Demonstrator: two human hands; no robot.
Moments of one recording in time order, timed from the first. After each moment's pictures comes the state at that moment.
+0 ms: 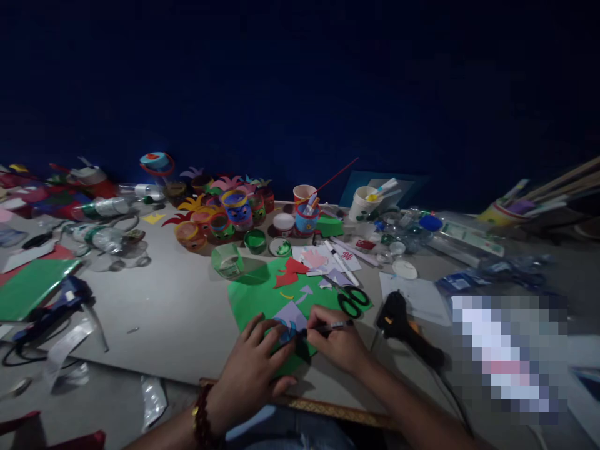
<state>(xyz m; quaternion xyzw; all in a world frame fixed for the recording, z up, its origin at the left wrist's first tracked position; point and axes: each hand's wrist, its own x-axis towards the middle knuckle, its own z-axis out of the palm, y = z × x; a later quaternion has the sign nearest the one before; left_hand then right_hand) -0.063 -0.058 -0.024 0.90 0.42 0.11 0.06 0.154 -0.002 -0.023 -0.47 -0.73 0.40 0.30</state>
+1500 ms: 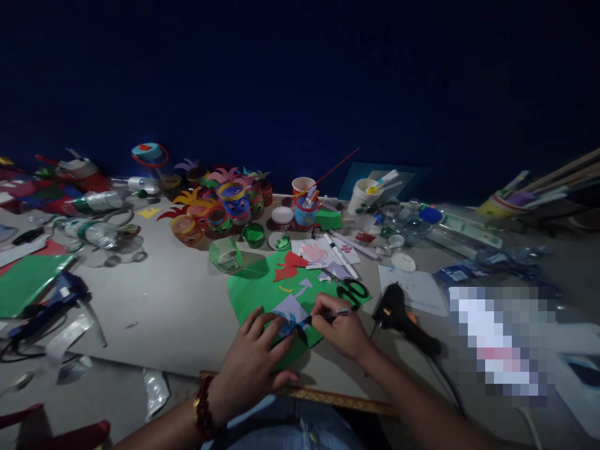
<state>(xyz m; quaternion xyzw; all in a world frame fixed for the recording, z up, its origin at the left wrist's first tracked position) -0.061 -0.057 -0.022 0.90 0.42 0.12 0.04 0.158 0.003 -0.024 -0.48 -0.70 0.41 0.34</state>
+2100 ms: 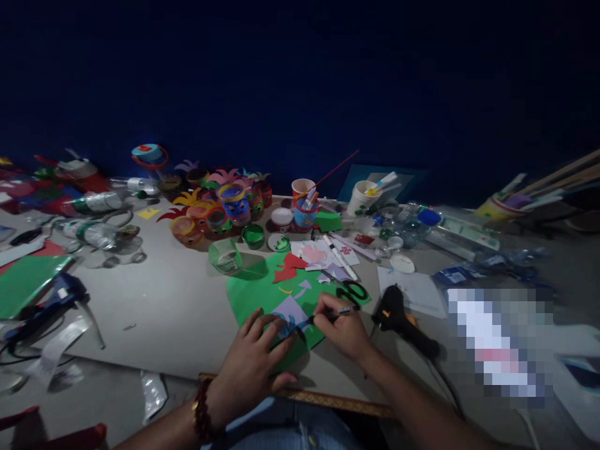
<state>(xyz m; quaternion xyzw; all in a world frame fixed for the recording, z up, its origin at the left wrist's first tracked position) -0.062 -0.057 -0.023 0.90 0.41 0.13 0.03 0.160 0.005 -0.025 -0.49 -0.69 0.39 0.35</state>
